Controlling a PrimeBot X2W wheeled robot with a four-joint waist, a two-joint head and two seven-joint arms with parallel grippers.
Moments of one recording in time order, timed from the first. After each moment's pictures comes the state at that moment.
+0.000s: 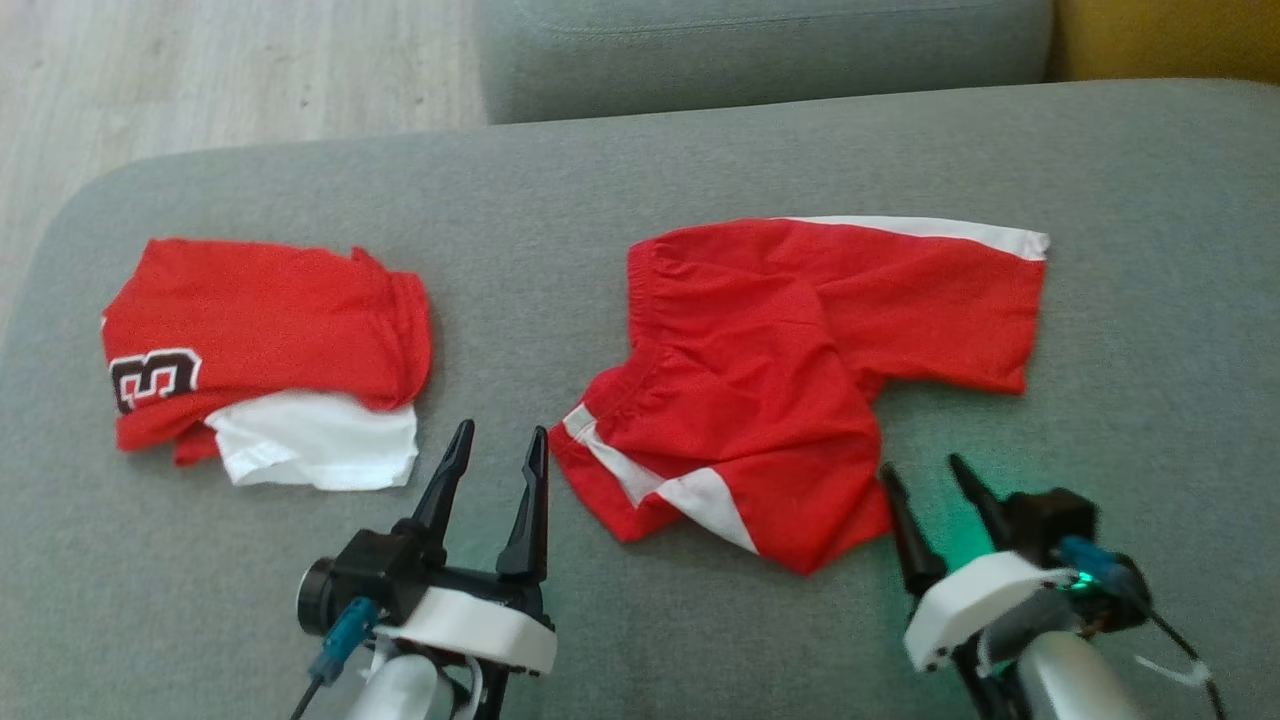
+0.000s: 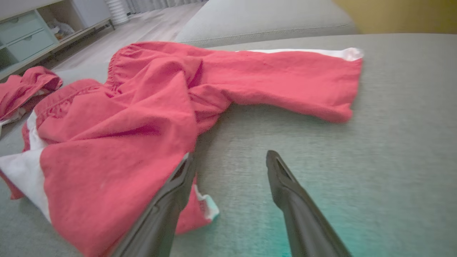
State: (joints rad) left arm -0.14 0.05 -0.39 0.32 -0.35 -0.04 -0.25; right arm -0.13 -0.05 0.13 0.54 0.13 0.12 -0.14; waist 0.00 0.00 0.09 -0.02
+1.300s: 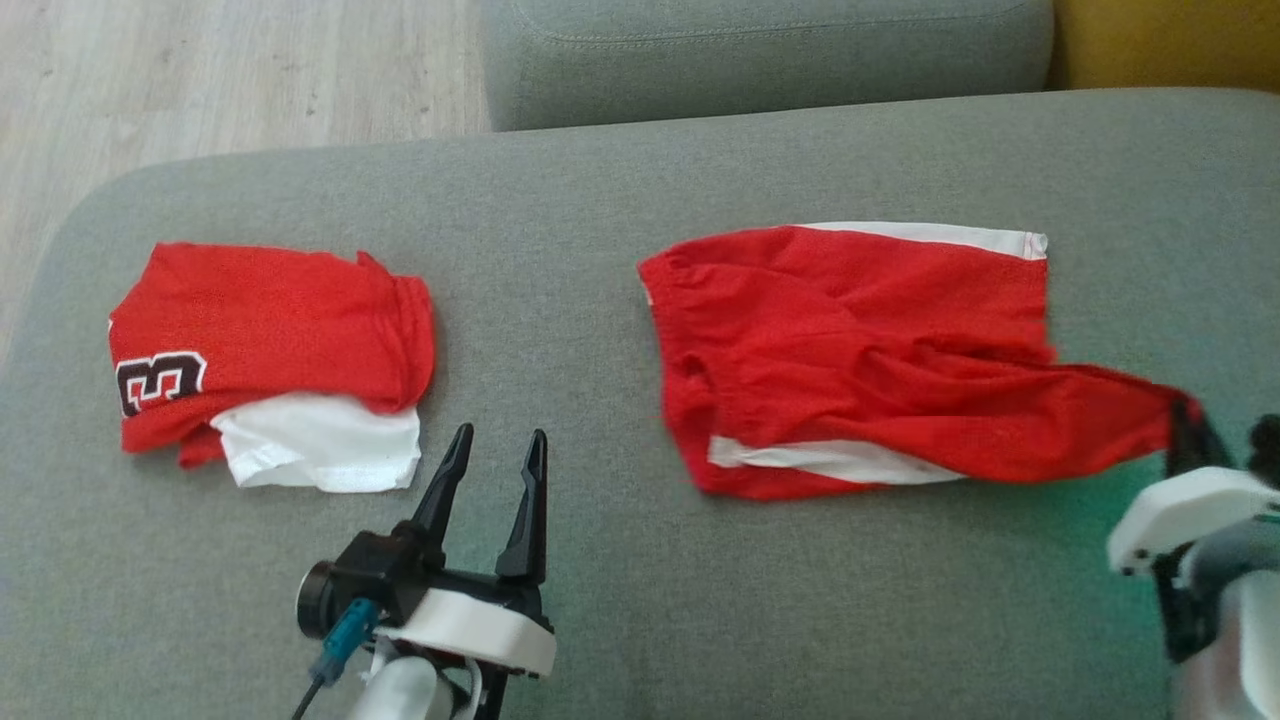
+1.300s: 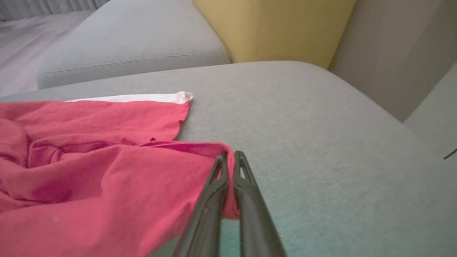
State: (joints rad) left arm -0.14 0.05 -0.39 0.33 -0.35 -0.03 -0.25; right arm -0.23 -0.05 -0.35 0.49 -0.08 0.12 0.03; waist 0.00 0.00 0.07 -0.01
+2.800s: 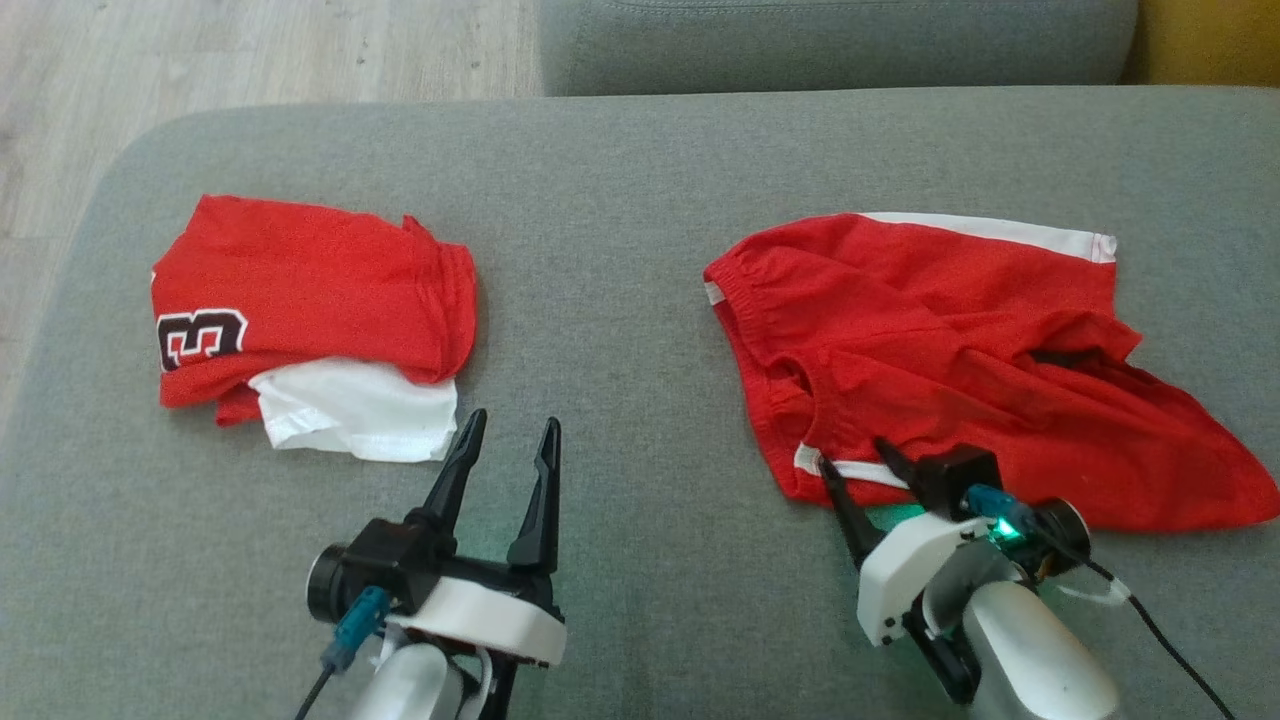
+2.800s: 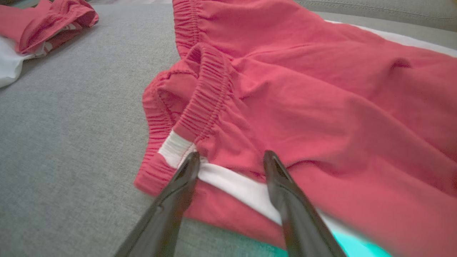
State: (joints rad) left arm -0.16 0.05 -0.41 0.33 -0.35 -0.03 -0.25; right arm -0.29 -0.05 0.28 0.71 0.06 0.12 -0.07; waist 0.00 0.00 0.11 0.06
